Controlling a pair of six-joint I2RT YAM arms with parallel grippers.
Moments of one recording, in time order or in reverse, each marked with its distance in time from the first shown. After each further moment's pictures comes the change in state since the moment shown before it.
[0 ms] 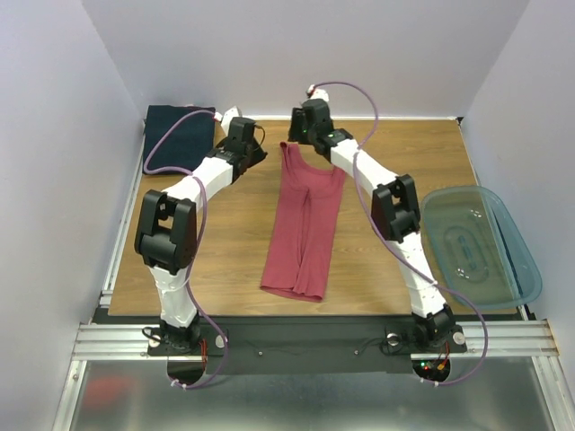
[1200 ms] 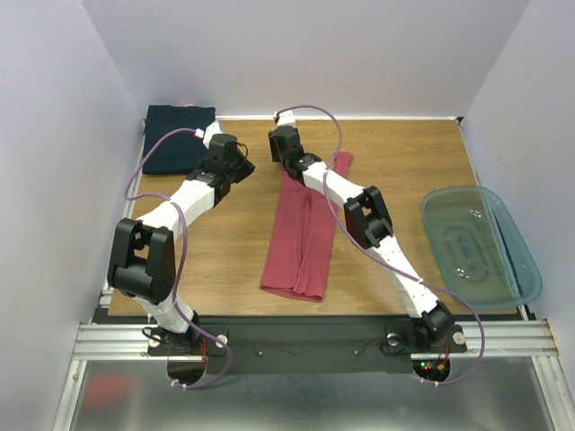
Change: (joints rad) left arm 0.031 -0.283 -0.332 0.093 0.058 -0.053; right arm 0.144 0.297 0.193 0.167 0.274 -0.287
